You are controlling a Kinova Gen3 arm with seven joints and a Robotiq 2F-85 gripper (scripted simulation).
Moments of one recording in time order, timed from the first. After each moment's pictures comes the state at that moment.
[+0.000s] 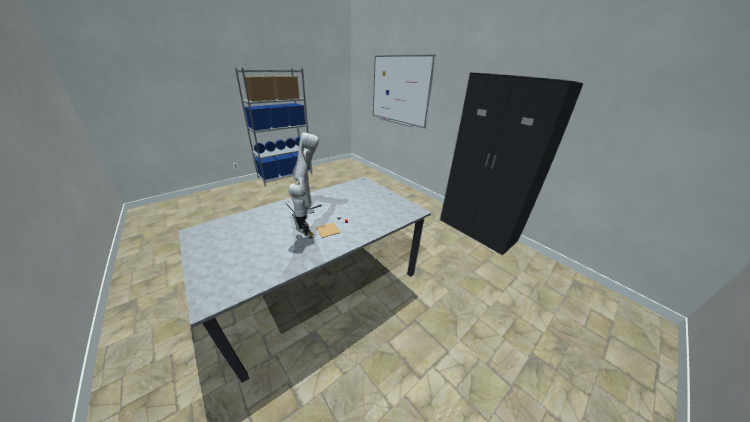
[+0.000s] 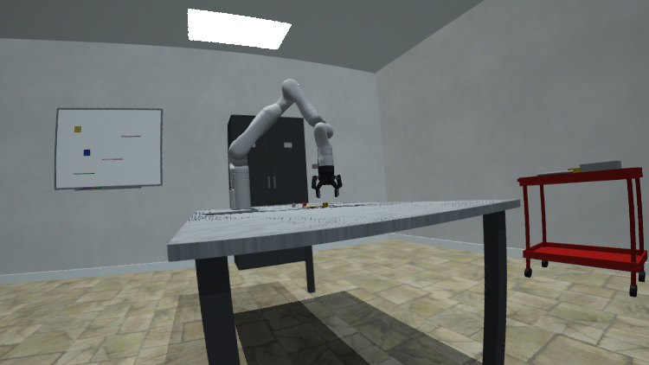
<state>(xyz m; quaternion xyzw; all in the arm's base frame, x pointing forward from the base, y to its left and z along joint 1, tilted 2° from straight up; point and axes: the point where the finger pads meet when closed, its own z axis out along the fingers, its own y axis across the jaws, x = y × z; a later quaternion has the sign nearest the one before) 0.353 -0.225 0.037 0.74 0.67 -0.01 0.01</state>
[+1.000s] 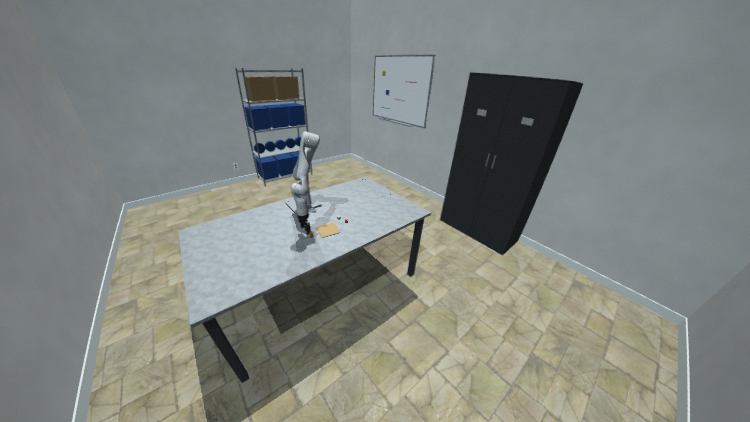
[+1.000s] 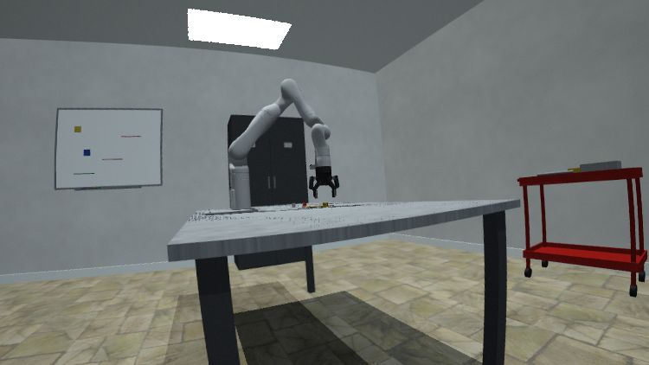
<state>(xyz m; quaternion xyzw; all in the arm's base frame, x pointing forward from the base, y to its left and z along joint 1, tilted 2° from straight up) 0.349 -0.208 0.035 0.74 0.67 -0.01 0.01</state>
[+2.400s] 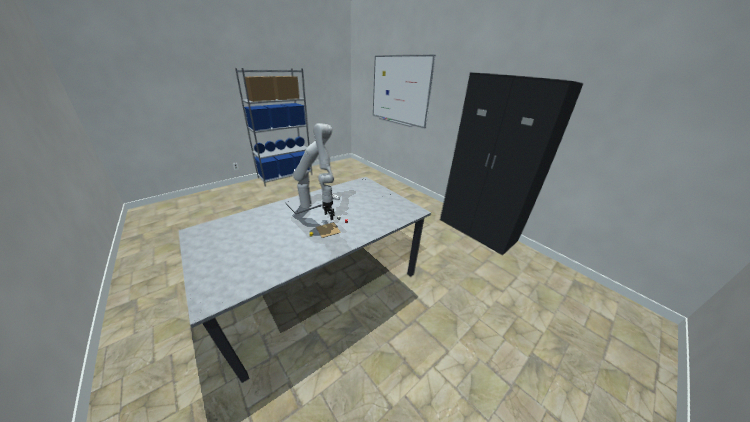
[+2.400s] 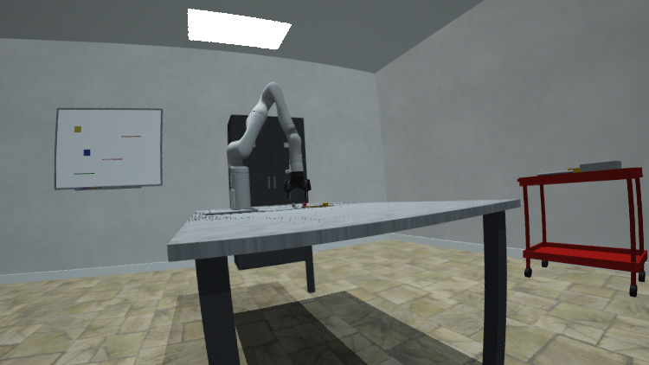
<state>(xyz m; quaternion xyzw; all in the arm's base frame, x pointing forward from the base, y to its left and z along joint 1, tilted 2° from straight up) 0.314 0.015 0.031 0.75 0.66 -0.01 0.00</state>
